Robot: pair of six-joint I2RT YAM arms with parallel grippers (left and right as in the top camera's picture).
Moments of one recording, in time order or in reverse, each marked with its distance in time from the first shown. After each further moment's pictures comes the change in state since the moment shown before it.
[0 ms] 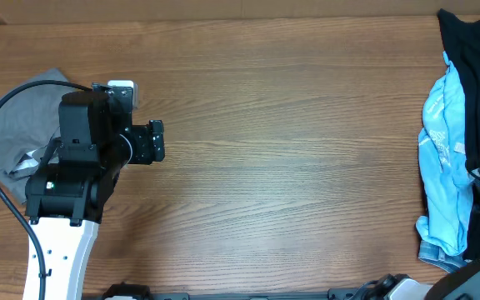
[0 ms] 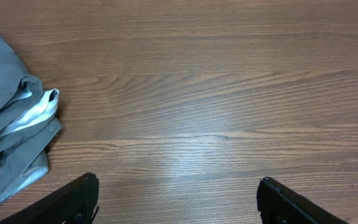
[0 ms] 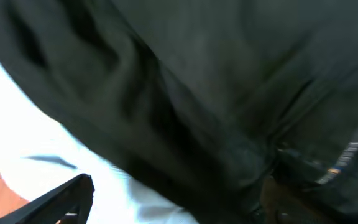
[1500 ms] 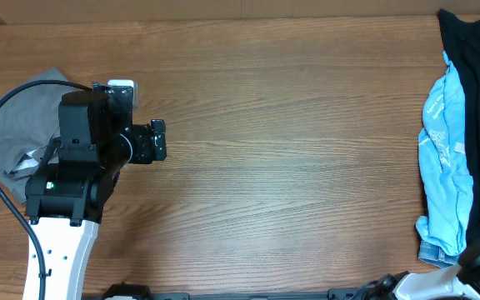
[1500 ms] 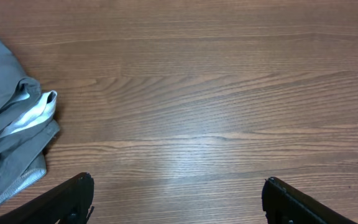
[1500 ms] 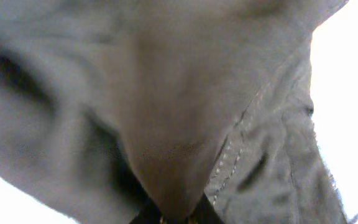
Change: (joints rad) left arm 0.000 0.000 0.000 0.005 0.007 -0.001; right arm 0.014 0.270 0.375 -0.298 0.150 -0.006
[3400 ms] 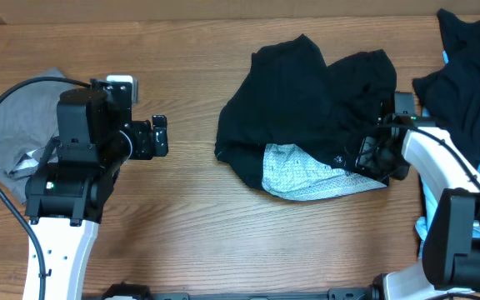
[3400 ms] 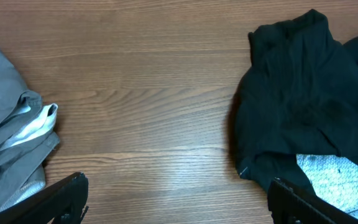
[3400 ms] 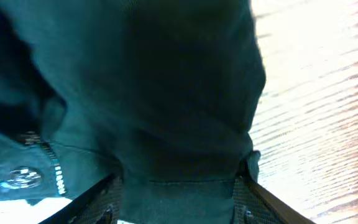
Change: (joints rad) left arm 0.000 0.000 0.000 0.043 0.003 0.000; right arm 0.774 -0.021 -0.249 0.055 -0.065 -0.082
